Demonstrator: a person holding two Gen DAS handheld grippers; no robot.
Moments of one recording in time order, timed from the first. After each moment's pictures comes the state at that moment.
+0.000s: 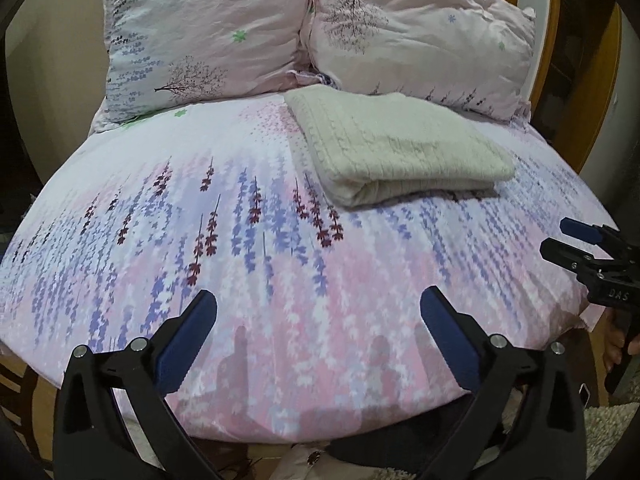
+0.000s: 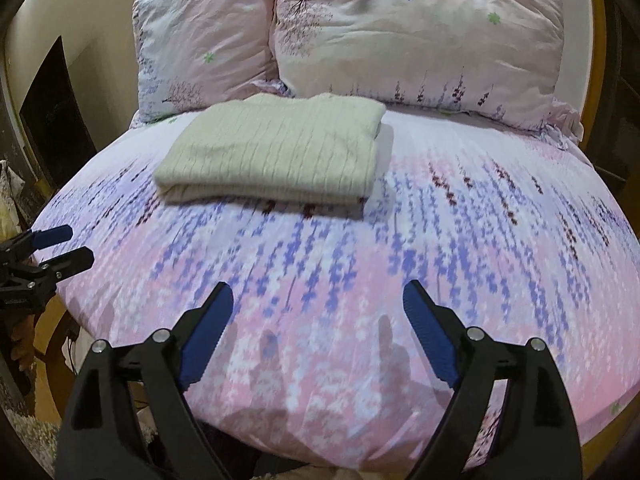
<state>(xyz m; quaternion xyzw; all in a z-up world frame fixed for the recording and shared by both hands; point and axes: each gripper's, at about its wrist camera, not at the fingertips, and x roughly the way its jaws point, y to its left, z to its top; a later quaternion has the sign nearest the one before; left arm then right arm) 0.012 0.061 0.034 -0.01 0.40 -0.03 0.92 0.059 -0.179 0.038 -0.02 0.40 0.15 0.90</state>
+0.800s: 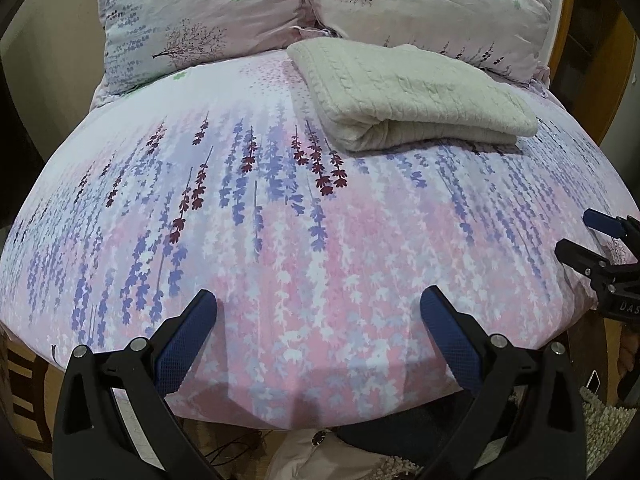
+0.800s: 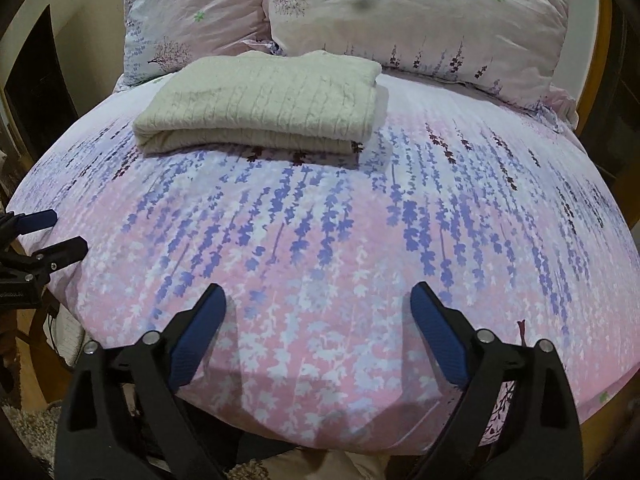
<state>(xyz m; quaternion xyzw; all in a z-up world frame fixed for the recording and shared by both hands) 0.016 0.047 0.009 0.00 0.46 0.00 0.89 0.058 -0.176 0.014 -0.06 0.45 0.12 0.88</state>
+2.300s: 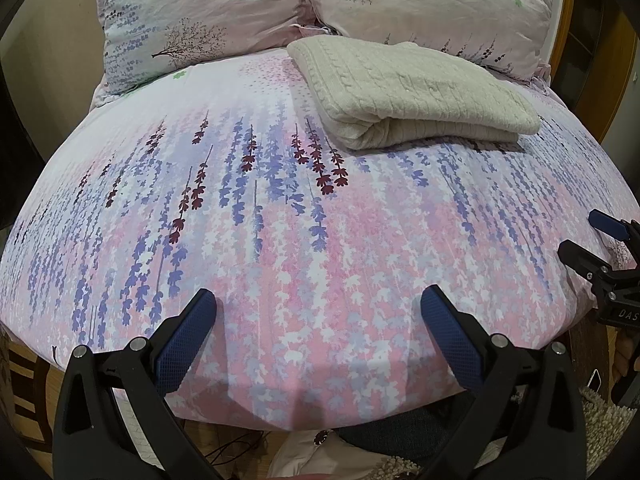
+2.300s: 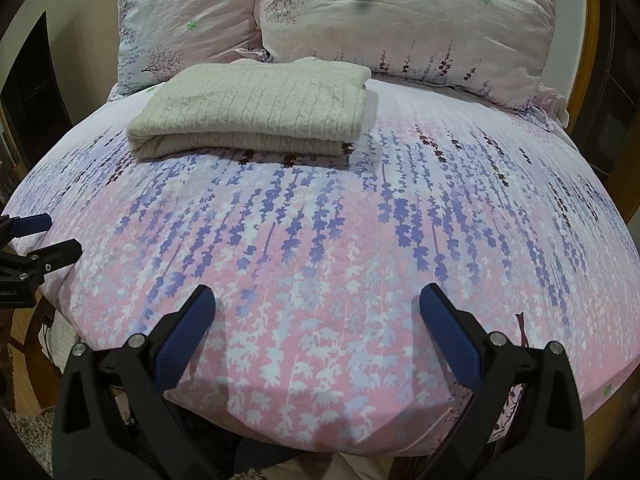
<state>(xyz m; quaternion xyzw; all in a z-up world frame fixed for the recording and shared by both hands) 0.017 0.048 0.008 0.01 0.46 0.00 0.89 0.053 -0.179 0.011 -0.05 0.43 0.12 0.89</state>
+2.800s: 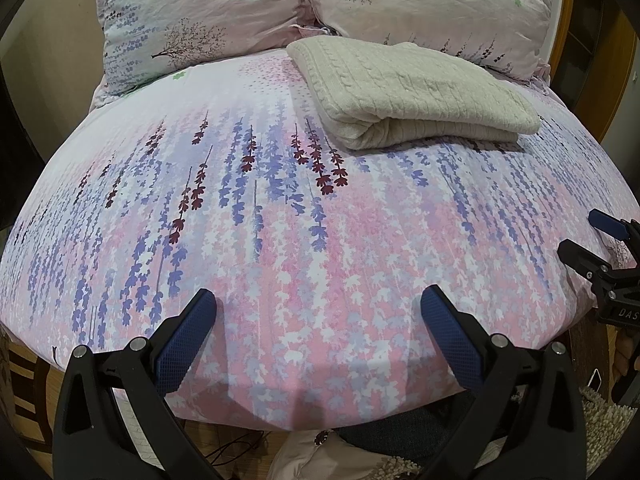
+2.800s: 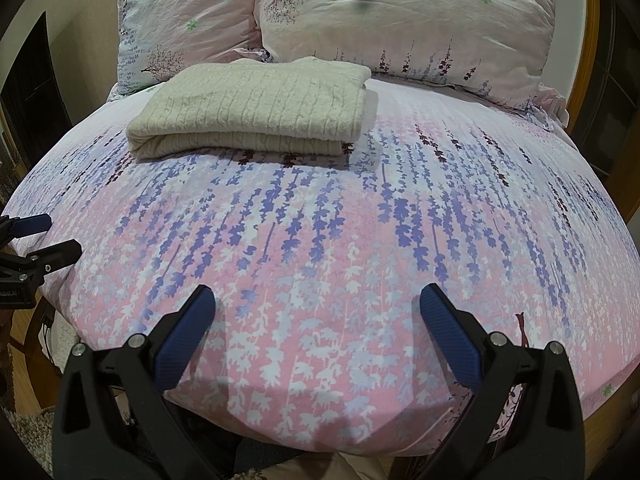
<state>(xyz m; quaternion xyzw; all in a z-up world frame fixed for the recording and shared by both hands) 0.017 0.048 0.008 0.01 0.46 0.00 0.89 0.053 -0.180 0.011 -0.05 0.43 0.12 0.89</state>
